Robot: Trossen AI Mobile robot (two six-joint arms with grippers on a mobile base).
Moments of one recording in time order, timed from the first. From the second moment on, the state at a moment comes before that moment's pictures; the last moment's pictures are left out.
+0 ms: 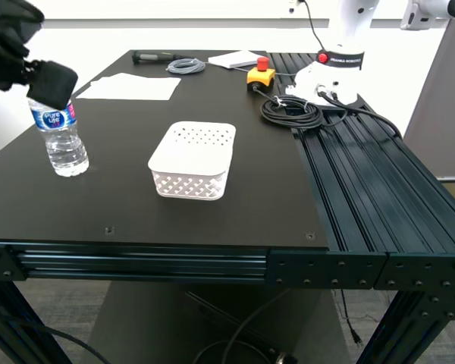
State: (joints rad) arm 0 0.00 1.05 0.52 0.62 0.00 0.00; arm 1 0.01 1.49 0.53 0.35 0.00 0.38
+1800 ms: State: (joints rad) arm 0 0.00 1.05 0.52 0.62 0.00 0.00; arm 1 -0.31 1.60 0.88 0.29 0.23 0.26
